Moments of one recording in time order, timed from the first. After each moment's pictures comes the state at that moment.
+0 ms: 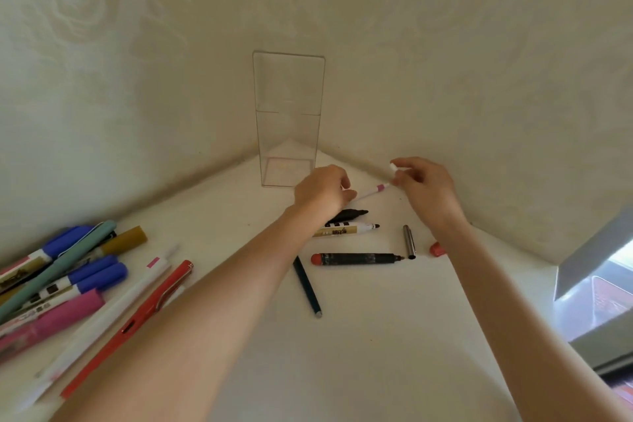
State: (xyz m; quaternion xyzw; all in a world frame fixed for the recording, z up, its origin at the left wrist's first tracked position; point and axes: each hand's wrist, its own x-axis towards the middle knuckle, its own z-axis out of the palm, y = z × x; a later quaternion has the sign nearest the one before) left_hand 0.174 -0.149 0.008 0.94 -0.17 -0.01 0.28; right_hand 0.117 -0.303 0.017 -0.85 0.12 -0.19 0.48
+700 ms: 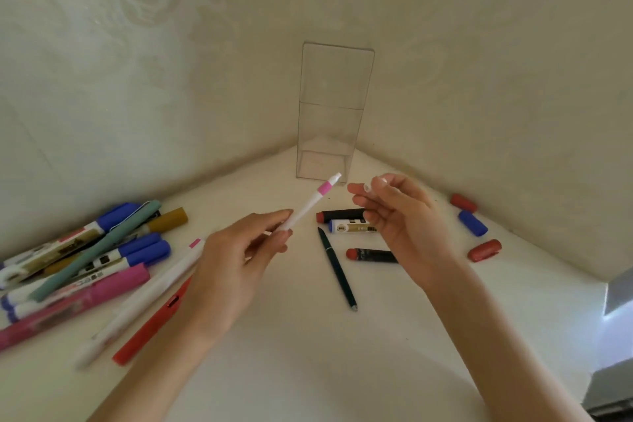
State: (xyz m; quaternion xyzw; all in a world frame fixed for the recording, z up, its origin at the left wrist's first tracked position) left_hand 0.052 0.004 0.001 0.83 -0.17 0.12 0.51; right_hand 0.071 -0.207 0.027 -0.56 0.02 -0.02 0.83
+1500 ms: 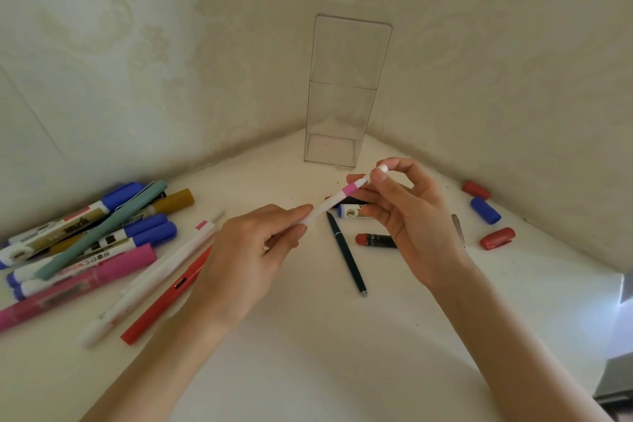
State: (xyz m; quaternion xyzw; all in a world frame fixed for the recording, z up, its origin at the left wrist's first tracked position) left_hand 0.054 0.004 -0.008 0.86 -0.22 0.16 0.44; right_hand 0.062 -0.193 0.023 -0.60 -0.02 -0.04 0.80
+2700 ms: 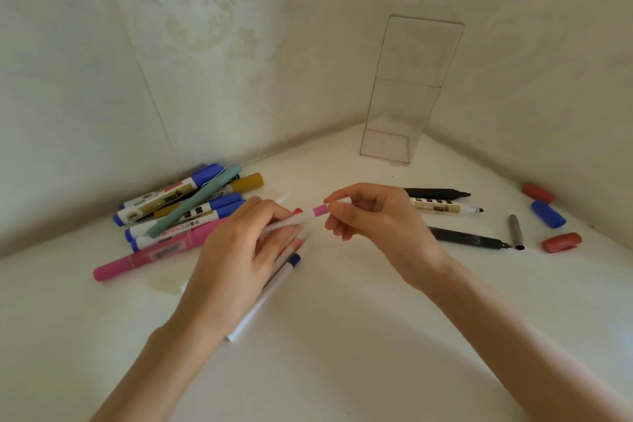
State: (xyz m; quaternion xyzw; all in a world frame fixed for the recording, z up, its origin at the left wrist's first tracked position) left_hand 0.007 0.067 0.008 0.90 -0.14 0.16 0.39; right_hand 0.050 -0.115 0.019 -0.76 -0.13 0.08 0.63
